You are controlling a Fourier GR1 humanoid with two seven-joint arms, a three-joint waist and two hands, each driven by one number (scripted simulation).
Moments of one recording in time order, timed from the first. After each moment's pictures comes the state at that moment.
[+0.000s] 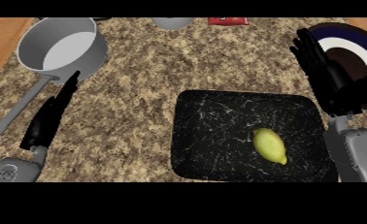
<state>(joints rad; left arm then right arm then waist) -0.13 0.56 -0.26 -1.44 0.06 0.22 0.17 -0.31 -0.33 0.00 -1.53 -0.20 0.02 0.14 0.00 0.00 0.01</state>
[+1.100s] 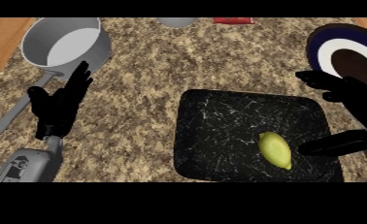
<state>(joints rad) -0.17 0.40 -0.16 -1.44 0.26 0.20 0.15 -0.24 -0.54 0.03 -1.58 -0.02 0.45 -0.86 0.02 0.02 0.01</state>
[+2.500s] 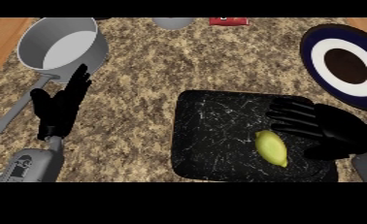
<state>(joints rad) -0.17 0.35 -0.10 -1.37 0.21 0.15 0.10 -0.19 -0.67 0.26 -1.41 0.63 0.04 -1.07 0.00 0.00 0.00</state>
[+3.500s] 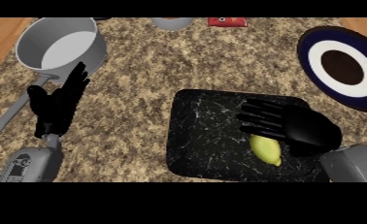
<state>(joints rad) -0.18 0.30 -0.02 -1.38 0.14 0.09 0.14 -0.21 -0.50 0.28 -1.46 0.94 0.02 -0.99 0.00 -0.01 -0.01</state>
